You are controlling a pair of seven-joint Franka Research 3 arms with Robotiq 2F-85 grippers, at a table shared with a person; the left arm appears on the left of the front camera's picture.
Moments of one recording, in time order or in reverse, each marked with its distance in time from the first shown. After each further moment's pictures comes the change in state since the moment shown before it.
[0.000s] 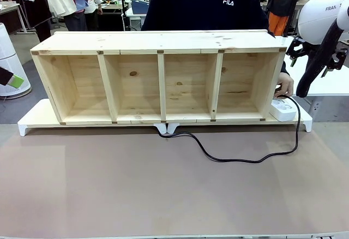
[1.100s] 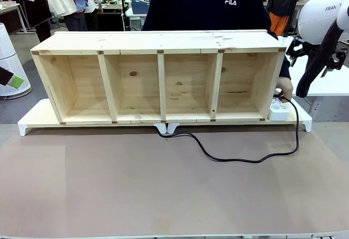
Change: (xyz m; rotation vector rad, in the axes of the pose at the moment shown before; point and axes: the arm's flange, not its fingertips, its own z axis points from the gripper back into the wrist) left arm 0.000 0.000 0.000 0.000 0.000 0.000; right arm 0.000 0.000 0.000 0.001 0.000 0.001
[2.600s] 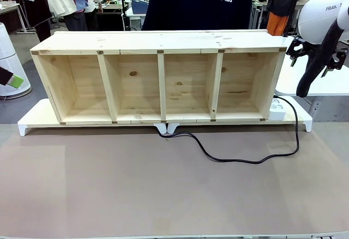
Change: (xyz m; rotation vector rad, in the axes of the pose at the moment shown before) left arm 0.000 0.000 0.000 0.000 0.000 0.000; right arm 0.000 0.000 0.000 0.000 0.000 -0.001
